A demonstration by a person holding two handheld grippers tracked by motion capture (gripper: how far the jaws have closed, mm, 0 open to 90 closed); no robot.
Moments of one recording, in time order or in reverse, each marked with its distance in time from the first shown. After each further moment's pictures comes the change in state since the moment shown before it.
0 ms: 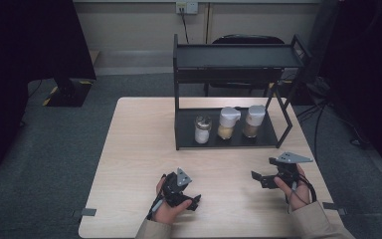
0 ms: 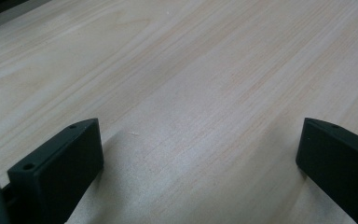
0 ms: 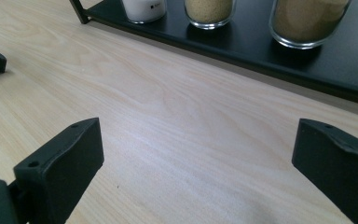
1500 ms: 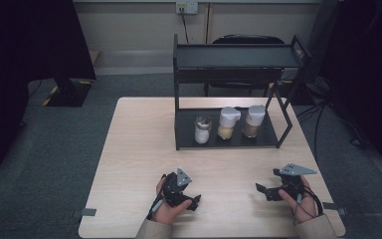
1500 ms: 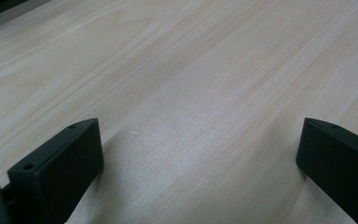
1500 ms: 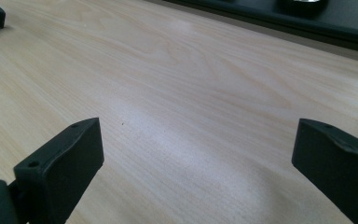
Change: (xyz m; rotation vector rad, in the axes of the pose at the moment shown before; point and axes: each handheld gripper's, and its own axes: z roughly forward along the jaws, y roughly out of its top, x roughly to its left) left arm 0.000 0.000 0.000 0.000 0.000 0.001; right arm 0.004 -0.024 -0.015 0.050 -0.001 -0.025
